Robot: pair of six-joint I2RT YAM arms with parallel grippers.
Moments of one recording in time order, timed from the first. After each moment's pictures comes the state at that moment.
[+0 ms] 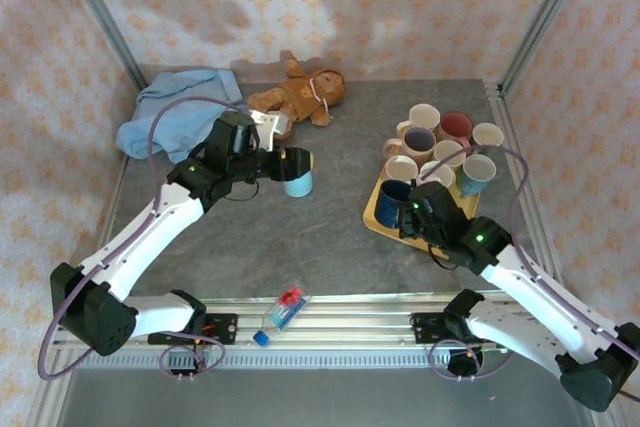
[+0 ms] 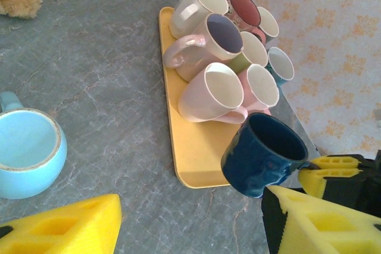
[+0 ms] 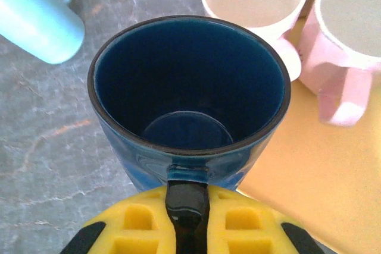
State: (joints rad) left arm -0.45 1.25 1.14 -0.46 0.39 -0.44; right arm 0.68 0.83 0.78 -0.81 0.22 0.53
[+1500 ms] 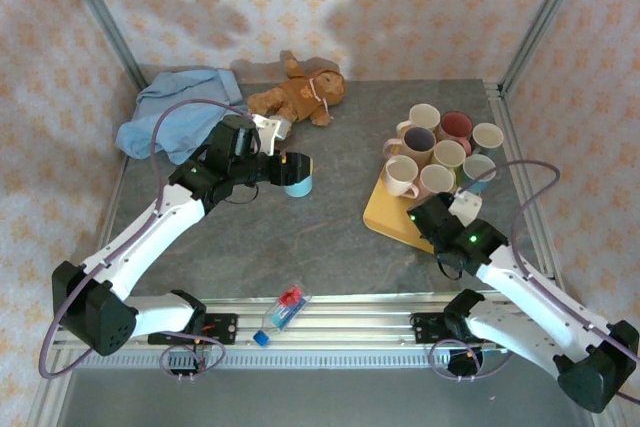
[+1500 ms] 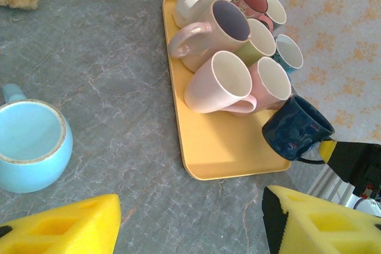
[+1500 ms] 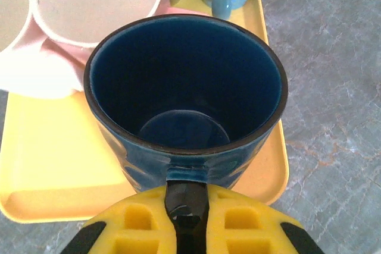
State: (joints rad) left arm -0.45 1.25 1.12 -0.46 0.39 -0.41; right arm 0.64 0.81 0.70 -1.03 0.59 1.06
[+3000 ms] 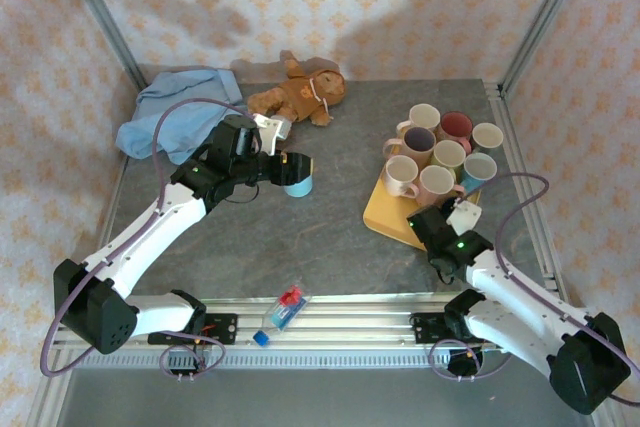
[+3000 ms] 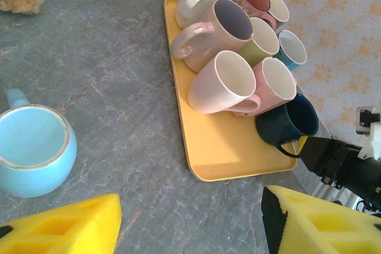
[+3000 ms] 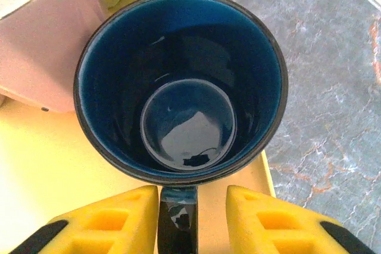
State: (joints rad) left arm -0.45 1.26 1.12 -0.46 0.39 -0.38; right arm 0.56 0.85 0.48 -0.79 0.67 1.01
